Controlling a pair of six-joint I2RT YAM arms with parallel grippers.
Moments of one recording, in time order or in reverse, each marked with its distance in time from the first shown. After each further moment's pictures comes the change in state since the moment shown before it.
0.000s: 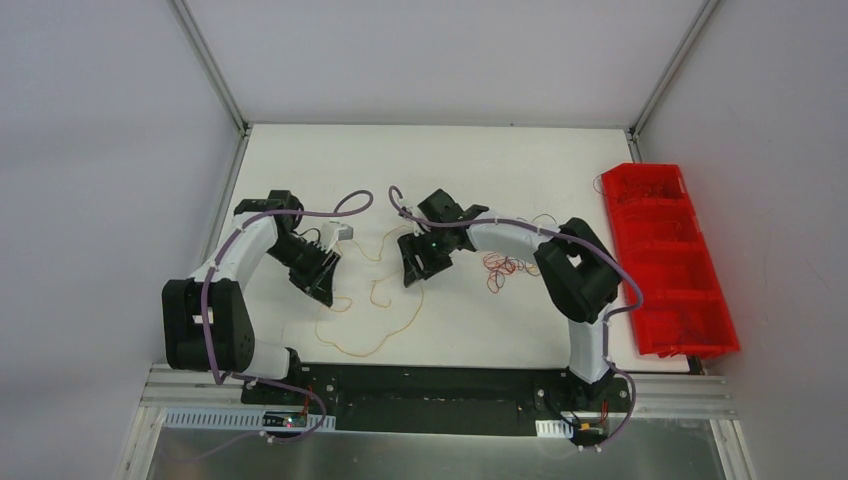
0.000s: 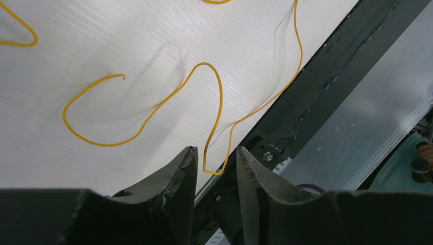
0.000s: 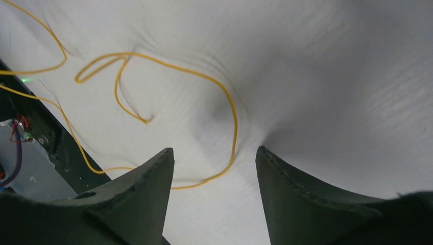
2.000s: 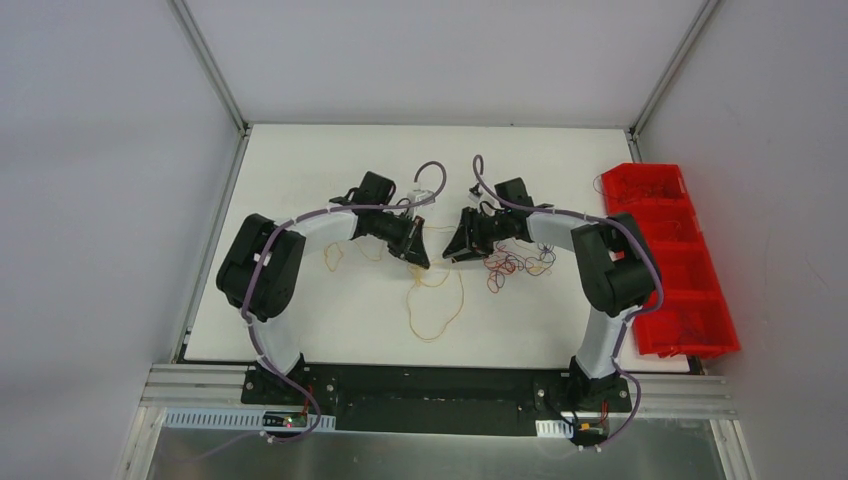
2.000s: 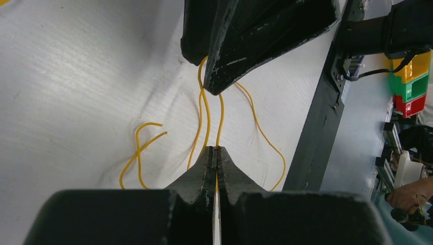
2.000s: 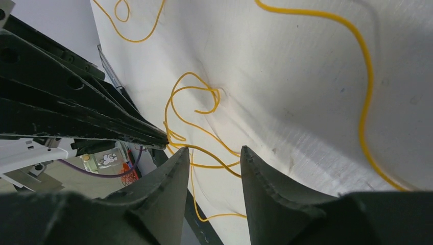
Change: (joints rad) left arm -0.459 0.376 0.095 0.972 0.312 -0.741; right arm -0.371 -0.073 -0.240 0.299 -0.396 0.263
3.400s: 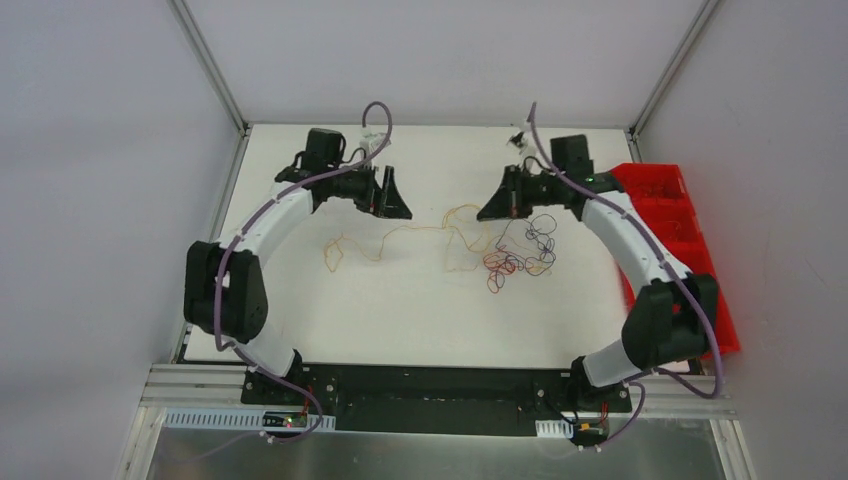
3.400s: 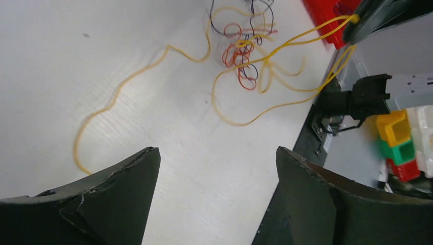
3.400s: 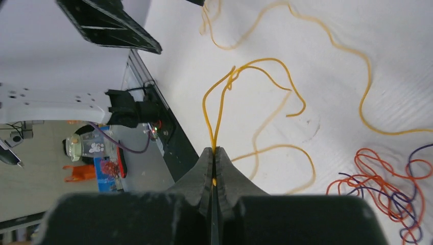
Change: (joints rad) left arm 0.188 -0.122 0.156 -0.142 0.042 -0.068; right arm -0.118 -0.317 0.126 -0.339 -0.086 -0.242
